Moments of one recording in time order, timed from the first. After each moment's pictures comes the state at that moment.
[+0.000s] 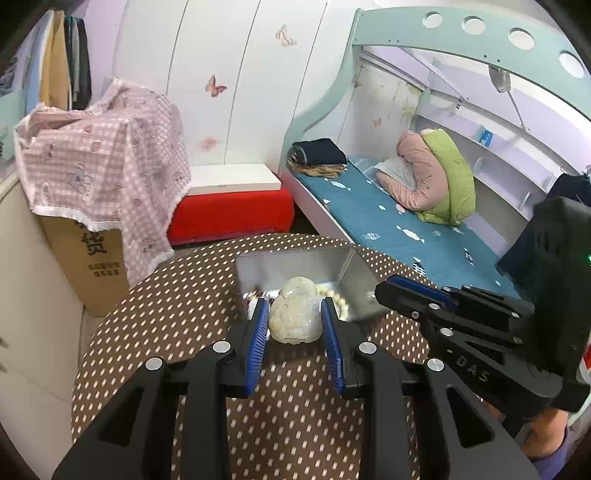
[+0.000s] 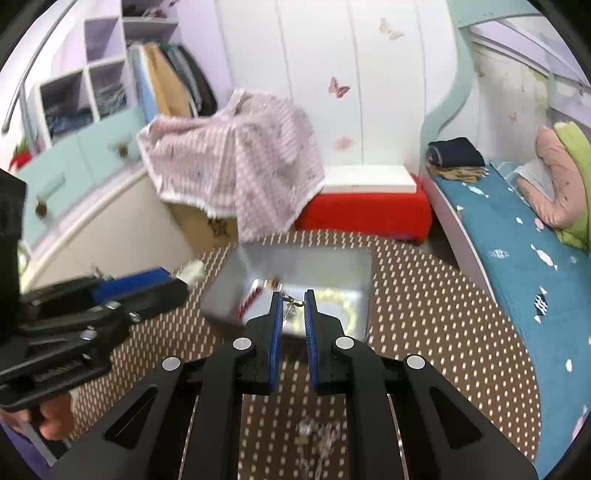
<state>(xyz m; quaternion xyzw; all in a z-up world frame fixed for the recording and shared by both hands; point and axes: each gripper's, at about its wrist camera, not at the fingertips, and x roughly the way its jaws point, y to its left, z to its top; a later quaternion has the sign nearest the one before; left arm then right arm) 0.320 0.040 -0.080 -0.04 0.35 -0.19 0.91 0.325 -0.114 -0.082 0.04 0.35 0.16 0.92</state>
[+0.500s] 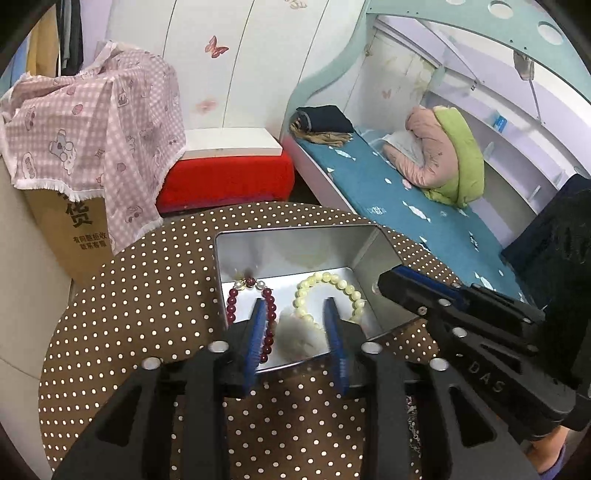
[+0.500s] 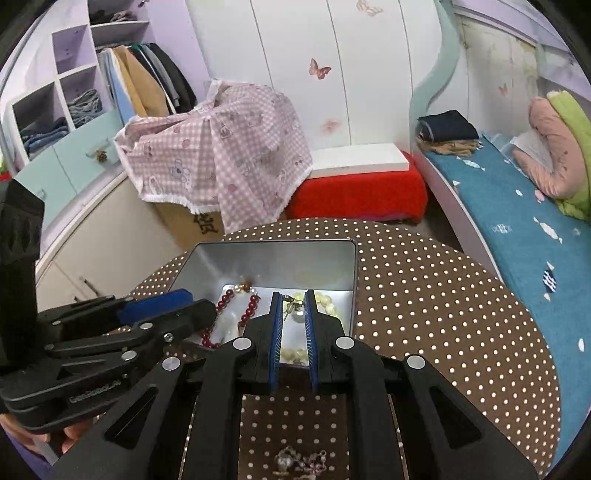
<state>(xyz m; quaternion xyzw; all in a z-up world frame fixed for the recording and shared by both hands) 0.365 0.025 -0.122 -0.05 0.41 -0.19 0.89 0.365 -0.122 -0.120 0.07 0.38 0.14 0.91</state>
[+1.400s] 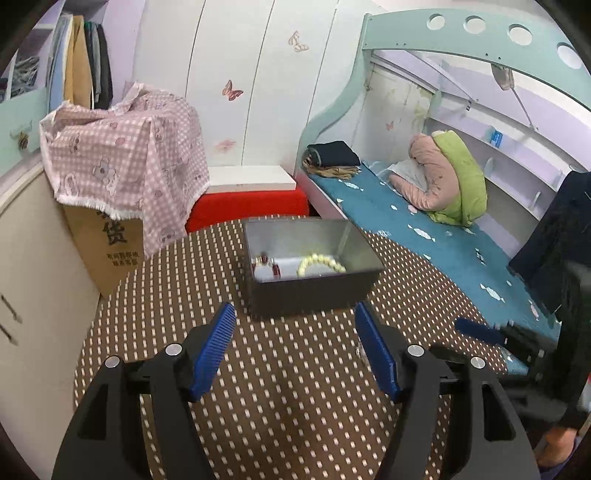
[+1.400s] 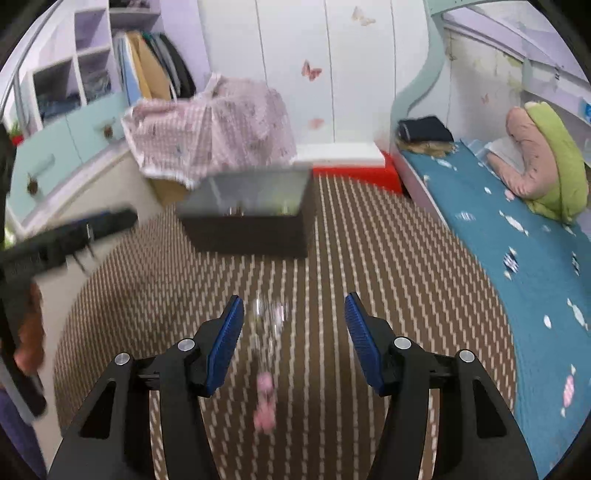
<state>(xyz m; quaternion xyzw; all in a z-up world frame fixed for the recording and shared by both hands) 0.245 0.039 -0.090 -0.04 0.34 -0.16 0.93 0.218 -0.163 -0.125 0.02 0.39 0.11 0.91</state>
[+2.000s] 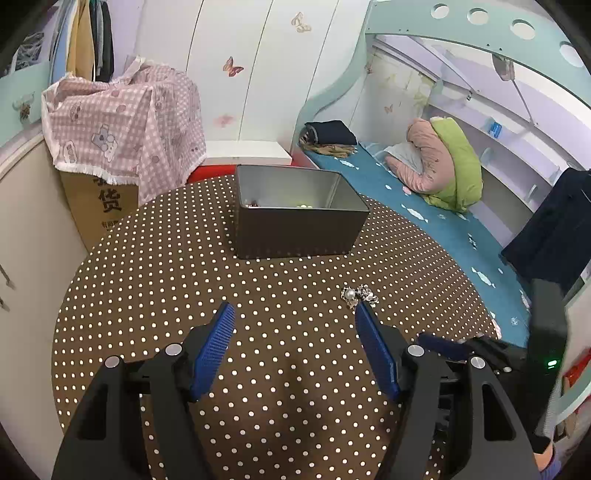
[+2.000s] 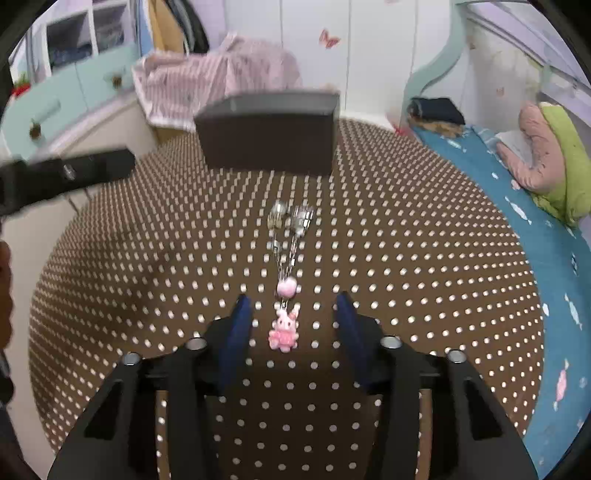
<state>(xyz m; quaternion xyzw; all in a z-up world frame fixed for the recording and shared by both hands) 0.210 0.036 -0.117 -0.05 0.38 -0.16 0.91 0.191 -0.137 -0.173 -0.03 0.44 0.13 0.89</state>
